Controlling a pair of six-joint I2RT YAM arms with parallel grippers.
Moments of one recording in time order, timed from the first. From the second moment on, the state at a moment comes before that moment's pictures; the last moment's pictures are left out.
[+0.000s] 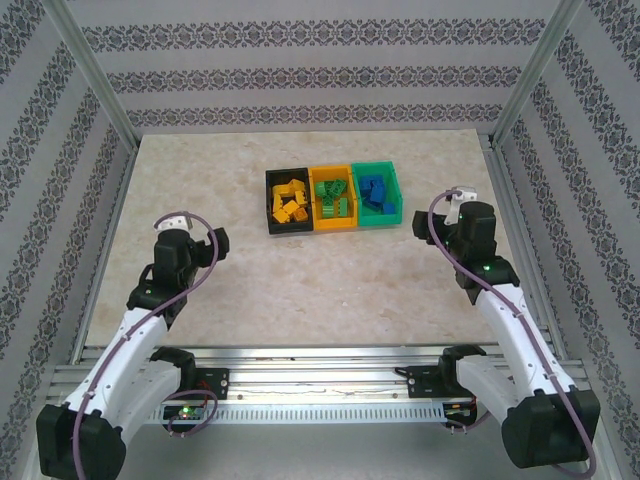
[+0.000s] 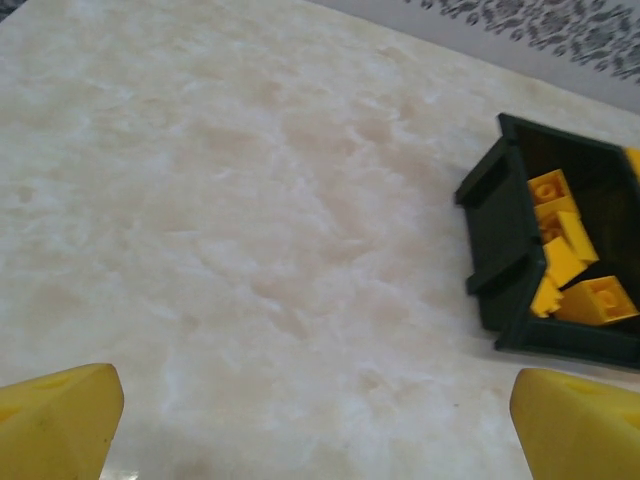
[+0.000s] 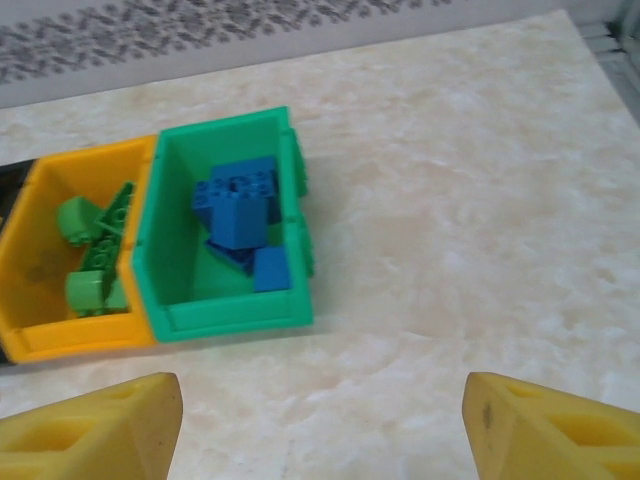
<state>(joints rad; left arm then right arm) -0.15 0.80 0.51 -0.24 -0.20 -0.39 0.07 0.92 0.69 -0.29 -0.02 0.21</state>
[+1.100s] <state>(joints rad) -0.12 1.37 0.25 0.69 -0.48 -0.03 0.05 0.66 0.36 -0.10 0.26 0.32</state>
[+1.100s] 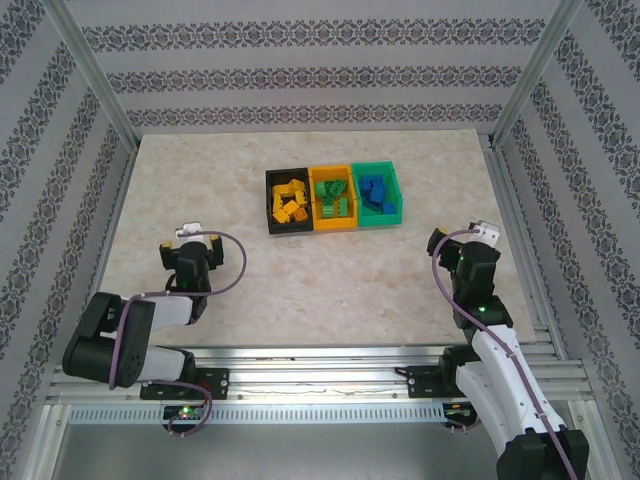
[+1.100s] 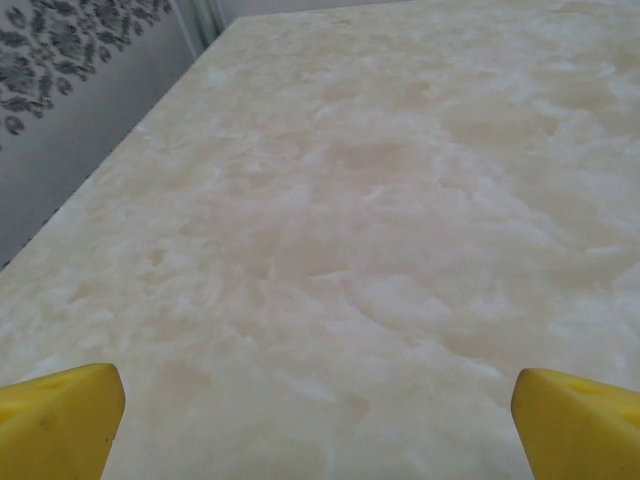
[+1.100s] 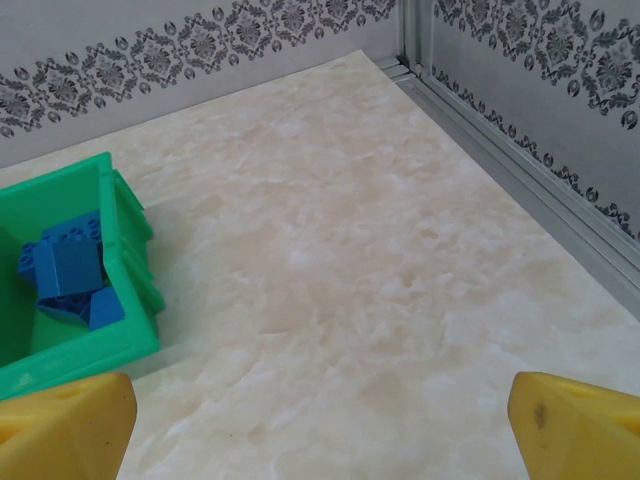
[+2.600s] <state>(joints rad) -0.05 1.60 0.35 0.93 -0.25 -0.01 0.04 1.25 0.37 0.40 0.27 0.09</state>
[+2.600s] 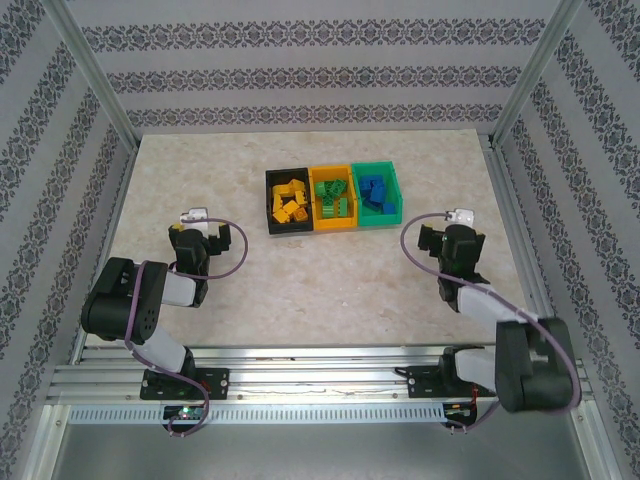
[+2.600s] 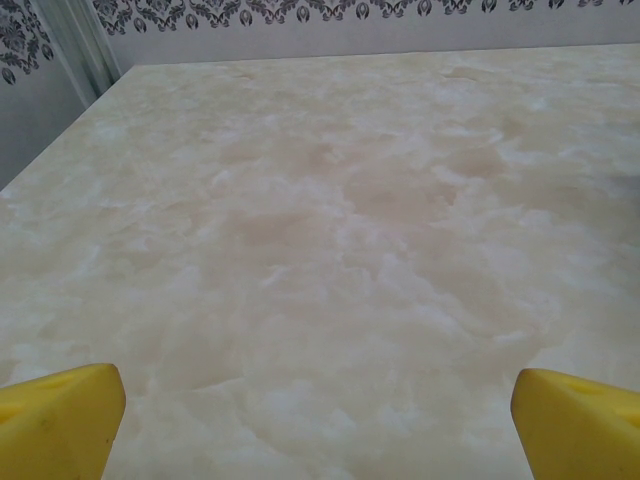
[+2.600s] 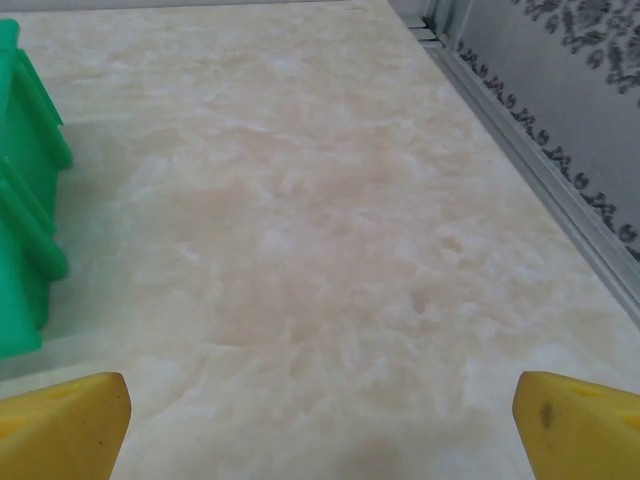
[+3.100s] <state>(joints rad) -0.05 1.60 0.35 0.92 -0.25 -0.01 0.04 1.53 0.34 0.82 0.13 0.05</state>
